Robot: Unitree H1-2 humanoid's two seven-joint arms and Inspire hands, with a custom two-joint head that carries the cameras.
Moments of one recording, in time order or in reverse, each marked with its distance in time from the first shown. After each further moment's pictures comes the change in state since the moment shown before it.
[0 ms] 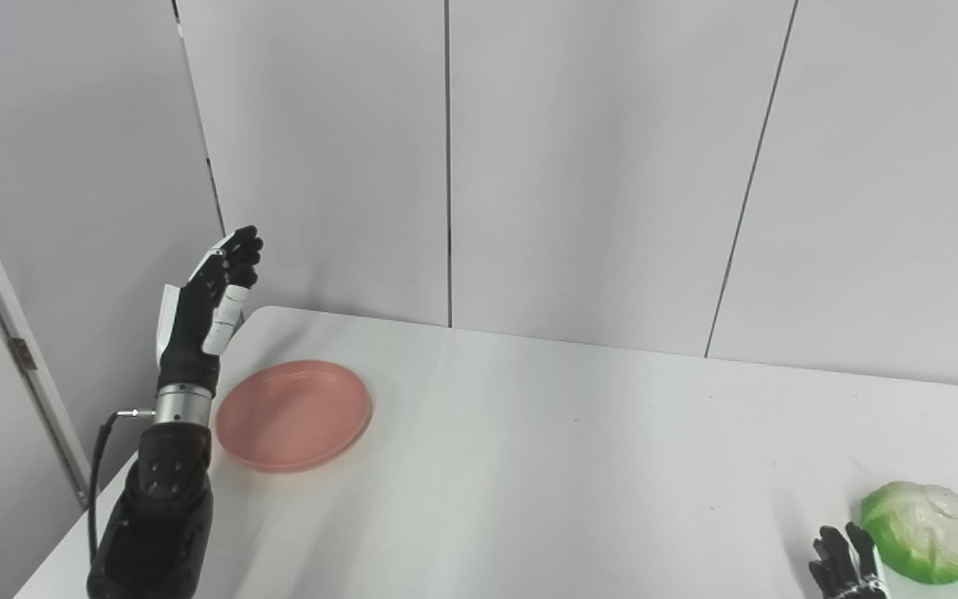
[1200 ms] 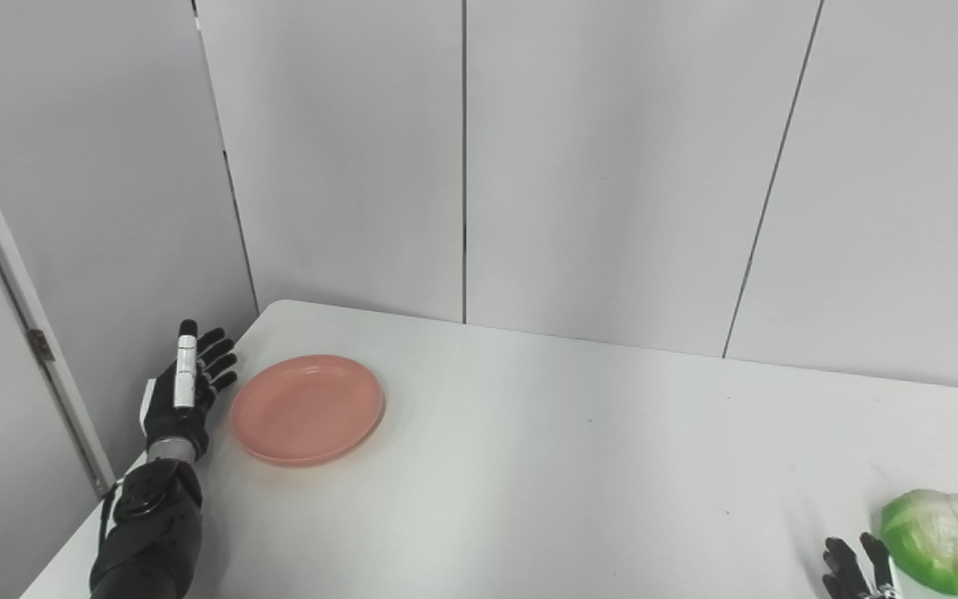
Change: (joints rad) left arm -0.085 0.057 0.084 0.528 -0.261 0.005 -0.131; right arm 0.018 -0.004 0.002 -0.044 0.000 0.082 -0.012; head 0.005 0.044
